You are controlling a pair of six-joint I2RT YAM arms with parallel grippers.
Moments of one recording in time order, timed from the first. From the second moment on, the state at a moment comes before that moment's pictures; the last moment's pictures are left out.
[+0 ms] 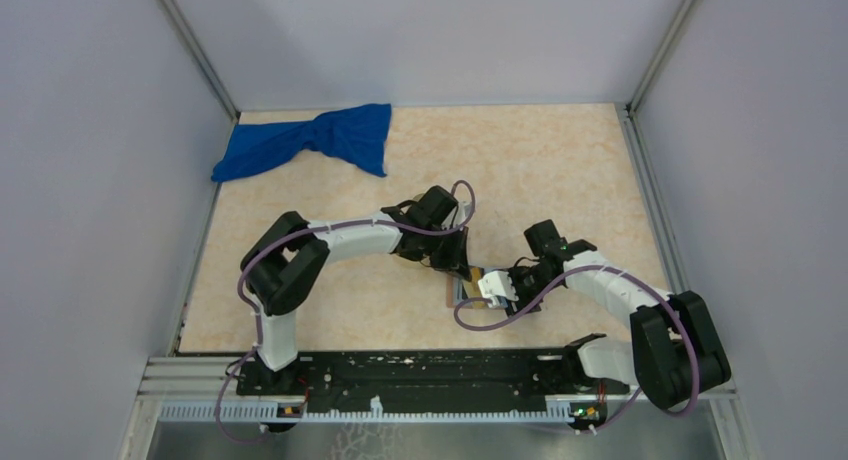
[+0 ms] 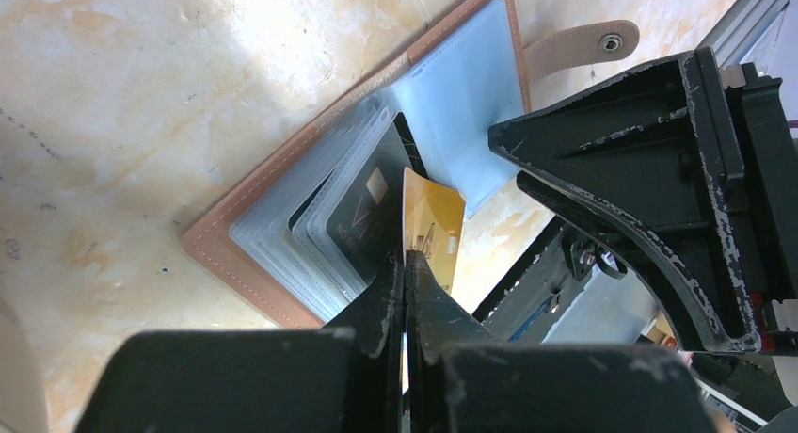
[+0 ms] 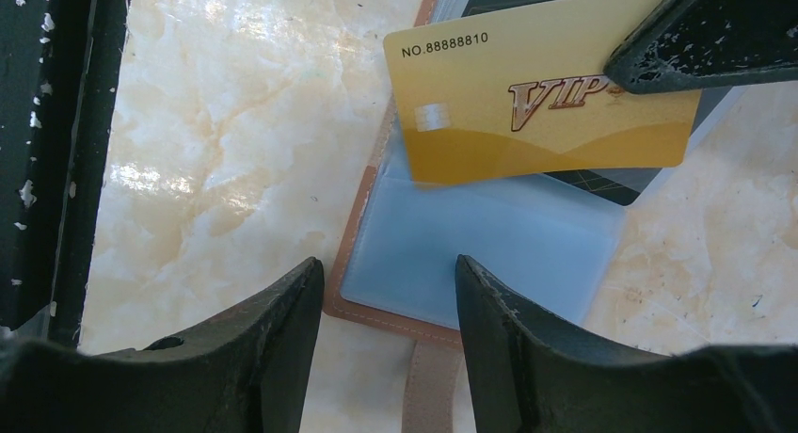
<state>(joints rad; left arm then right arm) -0.87 1.92 1.21 -0.23 0.45 -0.61 0.36 1.22 0.55 -0.69 -0.61 -1.51</state>
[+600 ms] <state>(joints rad) -0.88 1.97 1.27 -0.26 0.46 -0.59 0.36 1.22 0.55 -0.69 -0.61 -1.50</state>
